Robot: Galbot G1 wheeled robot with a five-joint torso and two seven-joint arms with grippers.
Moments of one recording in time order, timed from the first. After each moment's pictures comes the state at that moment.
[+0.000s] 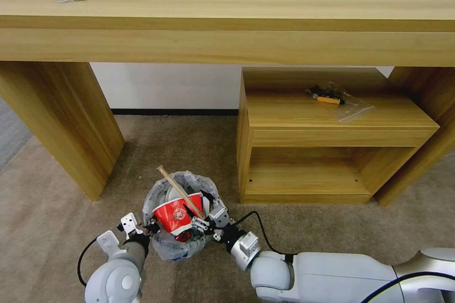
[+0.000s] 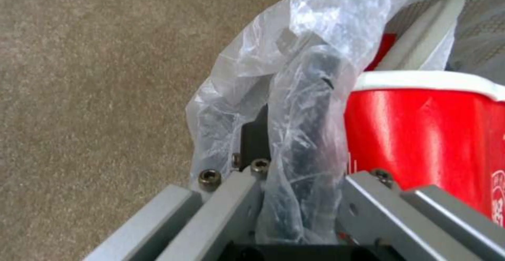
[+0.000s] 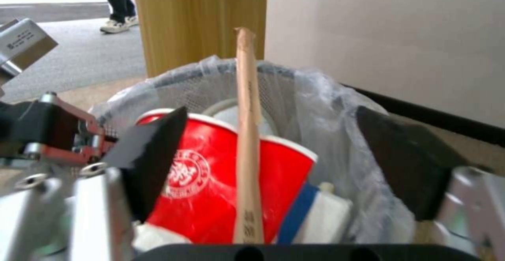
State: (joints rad) left arm 1.51 -1.46 -0.61 -2.06 -0.80 0.54 -0.40; right arm -0.41 0.94 -1.15 1.76 0.61 0.37 0.63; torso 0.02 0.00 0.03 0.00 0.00
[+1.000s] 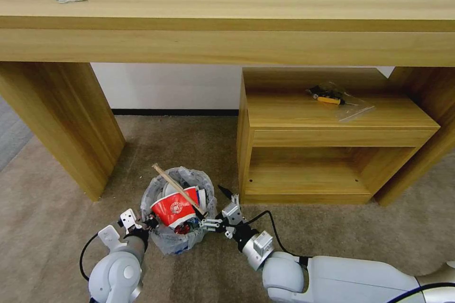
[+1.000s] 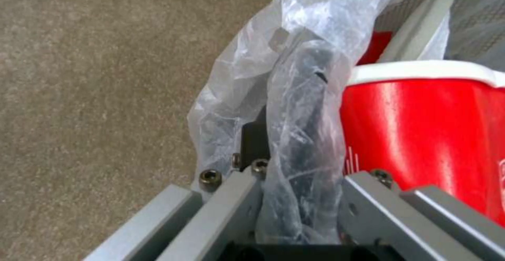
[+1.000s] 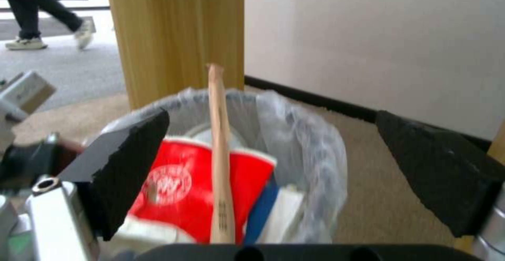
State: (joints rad) left arm 1.45 -1.45 -0.59 -1.99 -0.81 0.53 -0.41; right arm -0.46 0.87 -1.05 1.82 0.59 0.37 0.61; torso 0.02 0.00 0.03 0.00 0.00
